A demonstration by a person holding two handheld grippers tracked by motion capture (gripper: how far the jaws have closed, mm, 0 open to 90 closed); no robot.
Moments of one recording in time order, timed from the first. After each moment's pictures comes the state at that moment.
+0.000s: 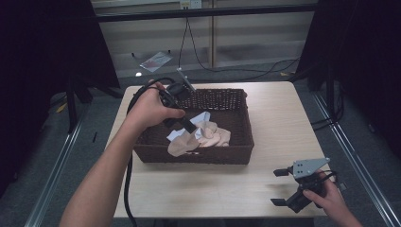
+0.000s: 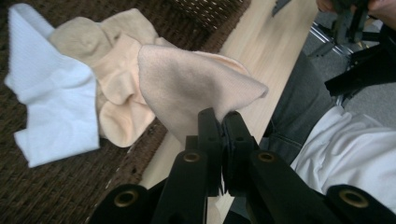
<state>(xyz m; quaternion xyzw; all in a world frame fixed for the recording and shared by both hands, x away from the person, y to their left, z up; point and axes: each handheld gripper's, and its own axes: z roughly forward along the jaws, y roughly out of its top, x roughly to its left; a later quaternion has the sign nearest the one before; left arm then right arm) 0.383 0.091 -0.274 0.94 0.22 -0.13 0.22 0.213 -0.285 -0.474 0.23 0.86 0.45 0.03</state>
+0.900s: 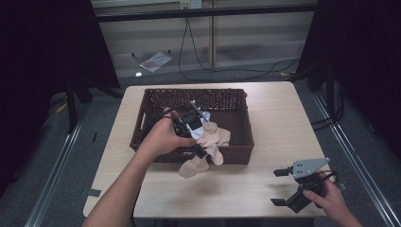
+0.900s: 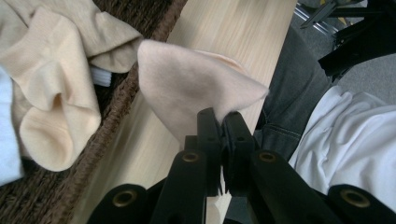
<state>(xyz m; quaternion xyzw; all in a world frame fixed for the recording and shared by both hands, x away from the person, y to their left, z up) 0.352 0.069 -0.339 0.95 0.18 -0.16 0.22 0.213 -0.285 -0.474 0.23 0.86 0.45 0.03</state>
